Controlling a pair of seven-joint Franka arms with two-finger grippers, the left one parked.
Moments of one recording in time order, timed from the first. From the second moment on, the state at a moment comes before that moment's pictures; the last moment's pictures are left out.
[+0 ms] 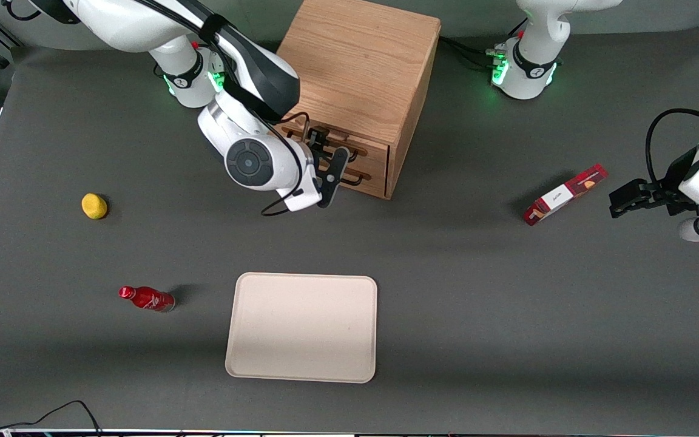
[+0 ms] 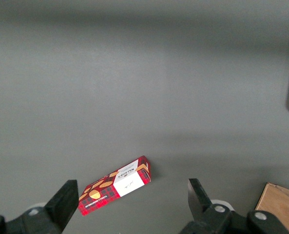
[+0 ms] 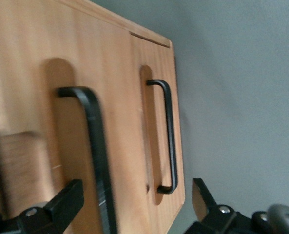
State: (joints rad) arm 0.14 0.47 0.60 -1.56 0.20 1.70 -0.43
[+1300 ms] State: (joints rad) arm 0.01 -0.13 0.07 -1.50 -0.01 1.44 -0.08
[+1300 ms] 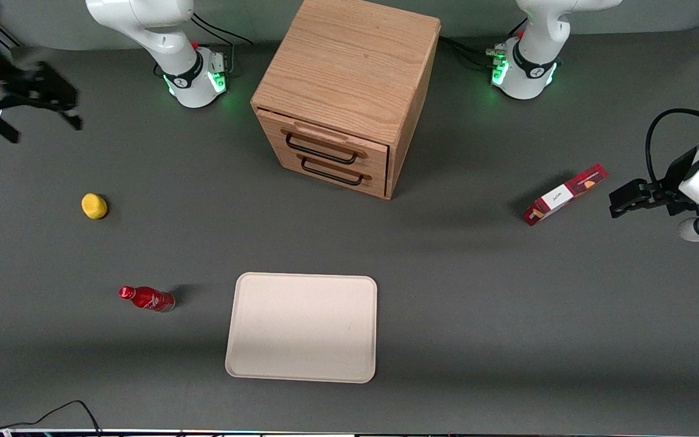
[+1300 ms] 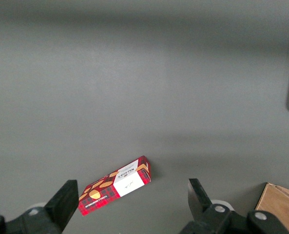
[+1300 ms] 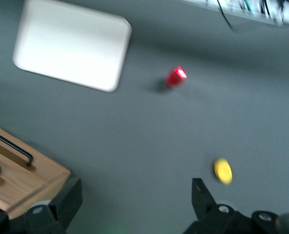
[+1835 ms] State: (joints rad) arm 0.01 -0.16 0.03 -1.75 -0.03 1.62 0.11
